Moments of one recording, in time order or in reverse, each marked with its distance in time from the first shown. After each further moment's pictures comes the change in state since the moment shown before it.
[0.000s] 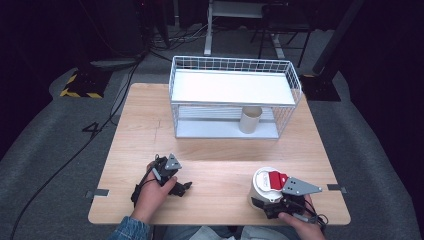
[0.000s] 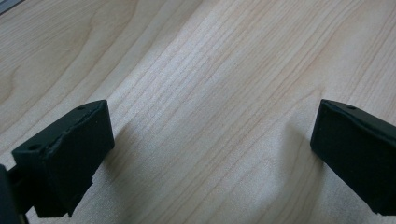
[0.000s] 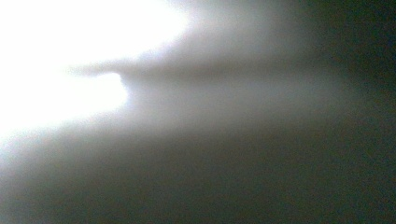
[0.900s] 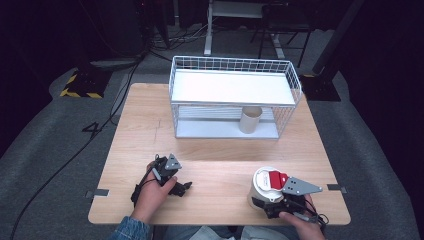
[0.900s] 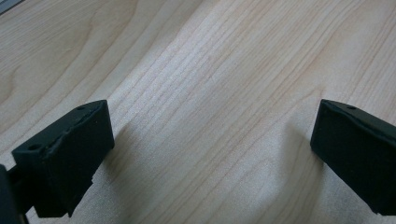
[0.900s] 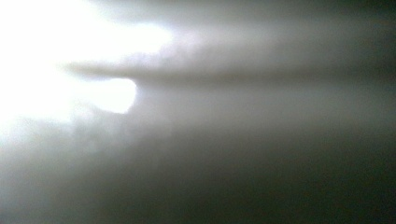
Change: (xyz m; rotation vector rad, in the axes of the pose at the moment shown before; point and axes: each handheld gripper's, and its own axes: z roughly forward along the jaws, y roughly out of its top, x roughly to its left) left arm 0.000 0.000 0.000 0.000 0.001 0.001; right arm -0.001 0.002 -0.001 0.007 0.000 -0.002
